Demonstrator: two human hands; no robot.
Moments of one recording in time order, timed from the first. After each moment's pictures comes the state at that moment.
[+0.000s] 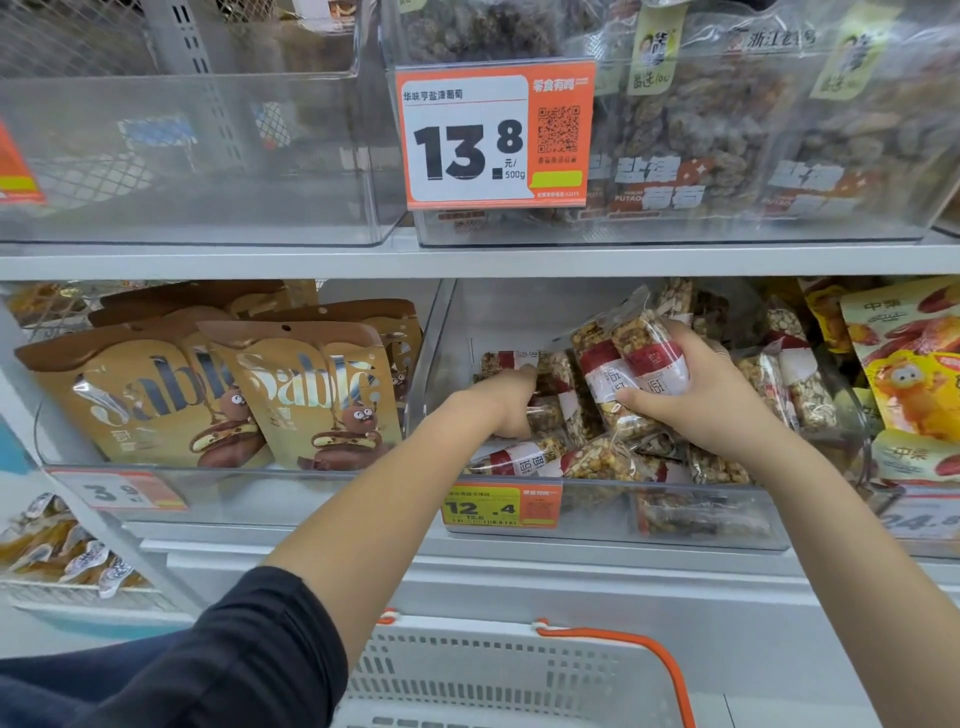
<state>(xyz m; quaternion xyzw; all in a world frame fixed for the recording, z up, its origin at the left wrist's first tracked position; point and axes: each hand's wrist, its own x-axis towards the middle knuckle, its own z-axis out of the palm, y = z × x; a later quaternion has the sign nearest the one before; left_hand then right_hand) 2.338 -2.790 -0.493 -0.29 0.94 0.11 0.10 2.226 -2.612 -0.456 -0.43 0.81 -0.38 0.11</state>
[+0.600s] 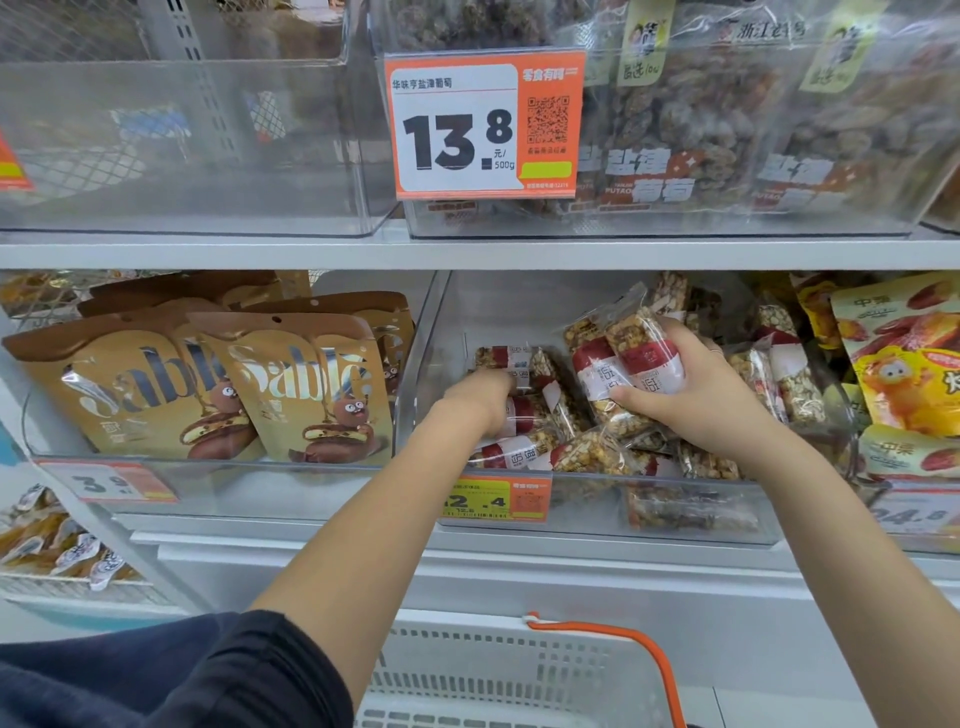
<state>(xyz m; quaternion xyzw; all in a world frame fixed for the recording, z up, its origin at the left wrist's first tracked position) 2.348 -2.799 -0.511 -0.34 0.93 0.10 0.06 2.228 -2.605 -0.453 -0.44 0.80 -0.38 0.12</state>
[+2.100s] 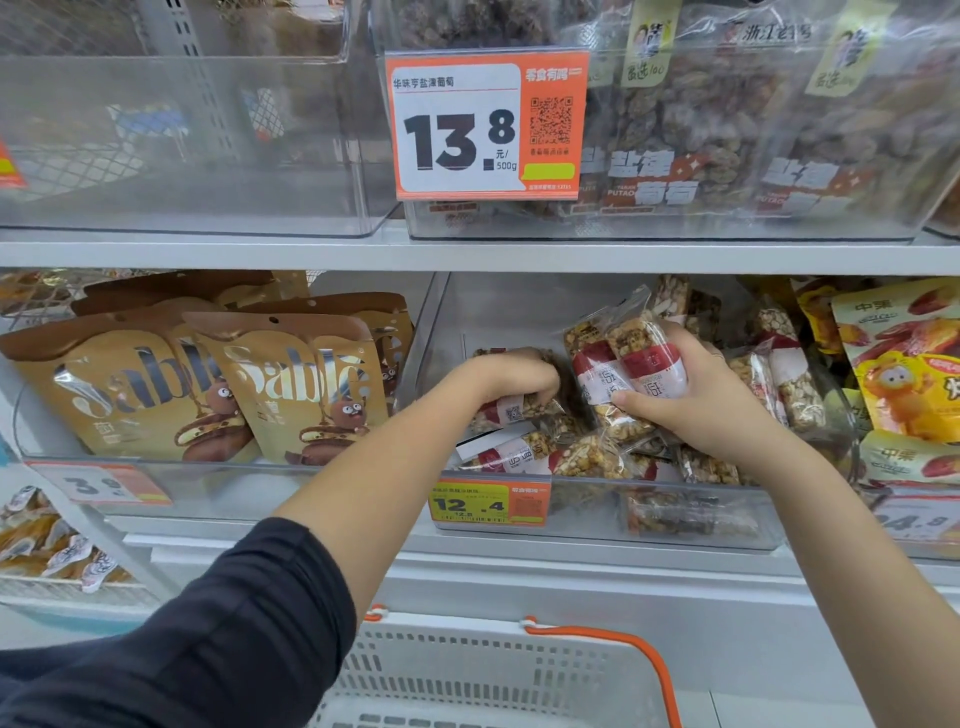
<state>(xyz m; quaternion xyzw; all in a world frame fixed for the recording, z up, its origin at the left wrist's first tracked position) 2.323 -2.784 -0.466 -0.35 0.88 0.31 0.10 2.223 -2.605 -0.457 -0.46 0.79 -0.38 0.12</state>
